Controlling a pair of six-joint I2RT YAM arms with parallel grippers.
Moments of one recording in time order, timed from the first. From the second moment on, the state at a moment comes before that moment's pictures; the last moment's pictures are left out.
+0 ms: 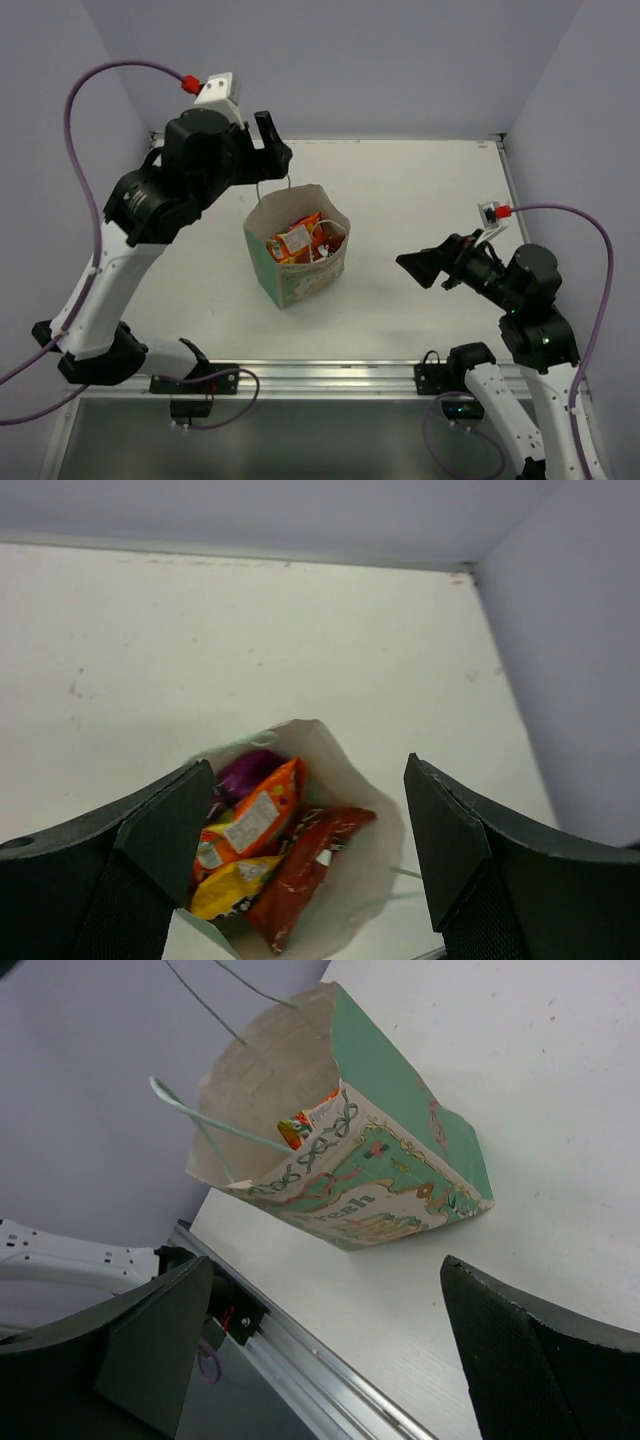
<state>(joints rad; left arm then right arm) -0.77 1.31 1.99 -0.97 -0.35 -0.57 0.20 0.50 0.87 -0.59 -0.56 0.61</state>
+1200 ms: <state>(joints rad) -0.63 1.38 1.74 -0.91 -0.27 -0.20 0.20 0.62 1.01 -0.71 -0.57 0.54</state>
